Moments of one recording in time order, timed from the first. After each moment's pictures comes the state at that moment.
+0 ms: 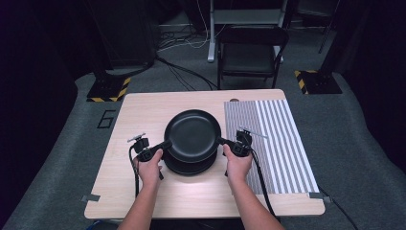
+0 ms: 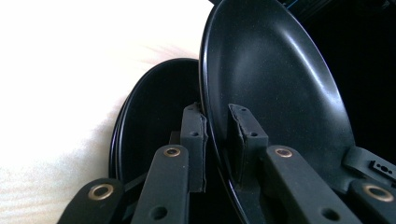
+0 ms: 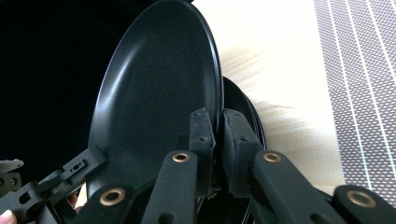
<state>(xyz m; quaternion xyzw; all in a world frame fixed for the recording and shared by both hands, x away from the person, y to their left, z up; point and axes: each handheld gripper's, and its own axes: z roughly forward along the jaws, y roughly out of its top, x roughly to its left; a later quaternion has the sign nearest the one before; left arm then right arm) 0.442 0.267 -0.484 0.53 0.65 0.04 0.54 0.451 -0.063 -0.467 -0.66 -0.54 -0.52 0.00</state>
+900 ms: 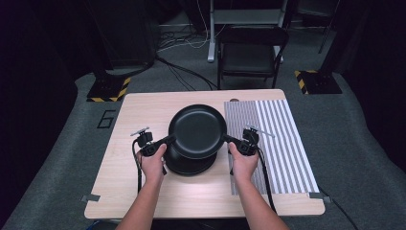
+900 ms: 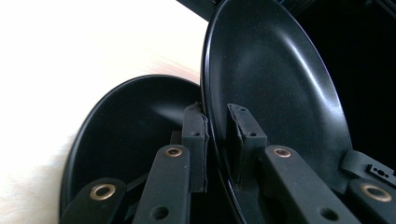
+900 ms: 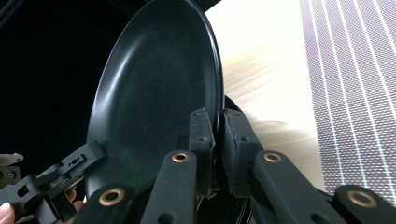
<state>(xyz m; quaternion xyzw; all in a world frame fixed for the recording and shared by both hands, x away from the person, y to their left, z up) 0.450 0.252 -0.465 0.54 0.63 0.04 0.55 0.445 -0.081 -0.451 -0.66 -0.54 -0.53 -0.01</state>
